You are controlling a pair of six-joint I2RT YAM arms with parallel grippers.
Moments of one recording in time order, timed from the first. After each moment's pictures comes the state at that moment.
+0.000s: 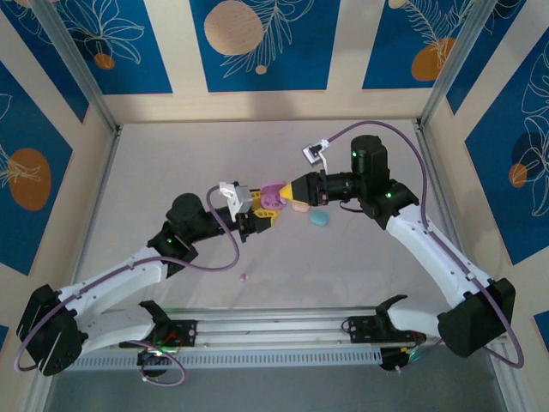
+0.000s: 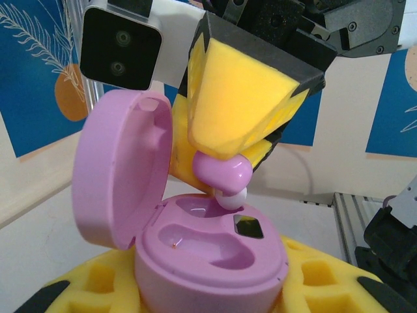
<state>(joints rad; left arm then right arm) -0.76 1.07 0.68 0.47 0.51 -0.03 0.45 1.20 1.11 -0.25 -1.11 0.79</state>
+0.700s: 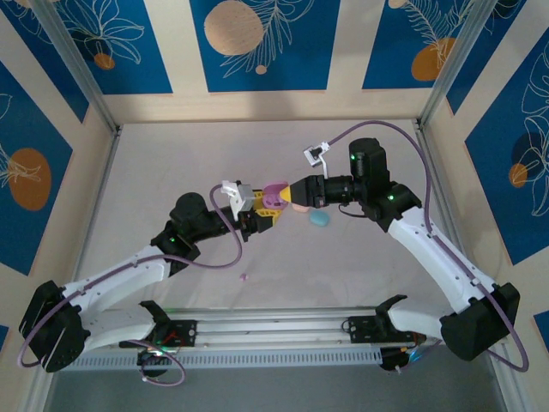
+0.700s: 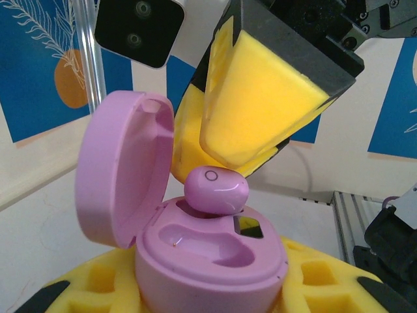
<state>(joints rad) -0.76 1.10 0.68 0.47 0.50 -0.06 0.48 1.17 1.13 -0.38 -0.97 0.62</state>
